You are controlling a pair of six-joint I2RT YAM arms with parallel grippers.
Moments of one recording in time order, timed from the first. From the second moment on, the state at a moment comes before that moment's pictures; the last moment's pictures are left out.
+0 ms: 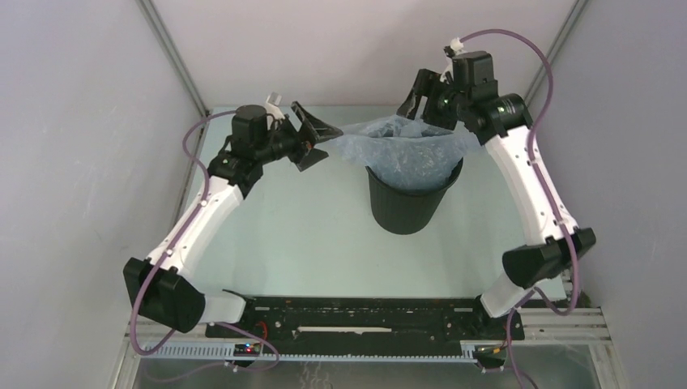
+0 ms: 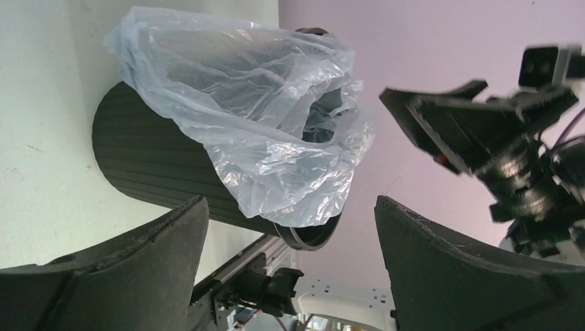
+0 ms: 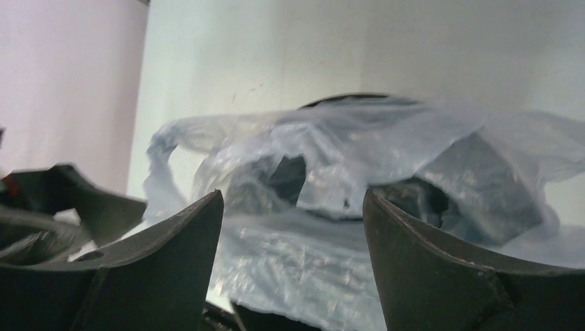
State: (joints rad) left arm -0.32 1.32 1.27 -0.30 0.50 -1.10; right arm 0.35 1.59 1.96 -0.90 -0.13 0.51
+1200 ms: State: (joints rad) left arm -0.64 1.80 2.02 -0.68 0.36 -0.56; right arm 0.17 1.28 1.73 -1.10 -0.31 0.80
